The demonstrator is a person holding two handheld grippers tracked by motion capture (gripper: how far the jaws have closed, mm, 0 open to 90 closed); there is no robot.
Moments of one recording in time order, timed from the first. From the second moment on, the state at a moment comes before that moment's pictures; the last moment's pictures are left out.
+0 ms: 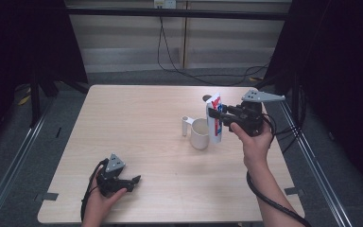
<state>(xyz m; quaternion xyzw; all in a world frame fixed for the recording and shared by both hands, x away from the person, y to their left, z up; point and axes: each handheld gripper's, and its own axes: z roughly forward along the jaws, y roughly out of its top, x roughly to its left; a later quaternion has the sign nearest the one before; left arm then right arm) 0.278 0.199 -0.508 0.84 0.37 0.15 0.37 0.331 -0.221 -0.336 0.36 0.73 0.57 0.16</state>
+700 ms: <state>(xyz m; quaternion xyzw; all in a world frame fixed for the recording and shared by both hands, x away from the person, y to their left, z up) 0.278 0.199 -0.508 0.84 0.36 0.15 0.37 0.348 -0.218 -0.333 0.37 0.71 0.58 0.17</state>
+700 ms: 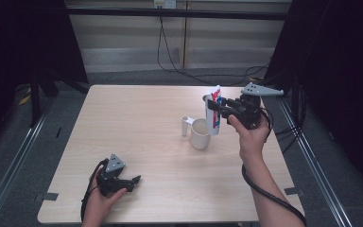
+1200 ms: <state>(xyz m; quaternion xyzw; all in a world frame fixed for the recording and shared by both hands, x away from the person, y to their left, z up) 0.278 0.199 -0.508 0.84 0.37 0.15 0.37 0.363 -0.209 -0.338 0.37 0.71 0.58 0.18</state>
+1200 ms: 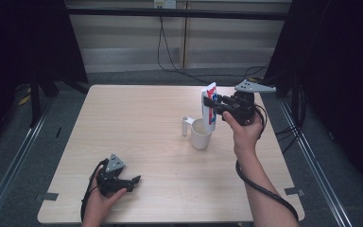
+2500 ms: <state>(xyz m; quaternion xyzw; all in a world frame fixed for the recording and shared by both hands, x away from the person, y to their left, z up) 0.278 0.199 -0.507 0.85 0.36 0.15 0.36 0.384 -0.201 -0.361 0.39 0.70 0.57 0.19</state>
